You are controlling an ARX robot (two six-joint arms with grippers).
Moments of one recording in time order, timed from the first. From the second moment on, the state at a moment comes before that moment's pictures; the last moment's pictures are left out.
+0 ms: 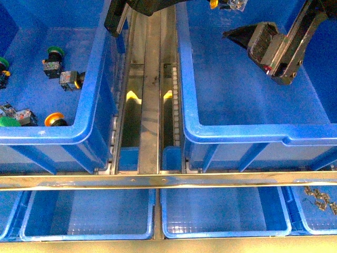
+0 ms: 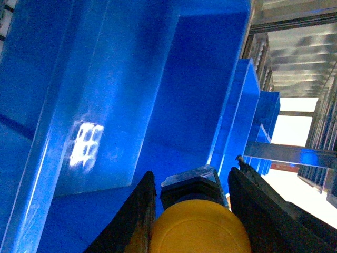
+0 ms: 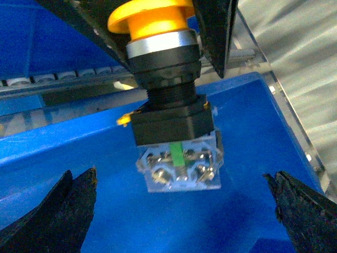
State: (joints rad) left arm -0.45 1.83 1.23 0.22 0.42 -1.16; right arm 0.32 1.56 0.76 0.48 -0.23 -0.94
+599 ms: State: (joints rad) left arm -0.45 1.83 1.23 0.22 0.42 -1.17; right arm 0.34 1.63 0.87 0.45 -0.25 -1.01
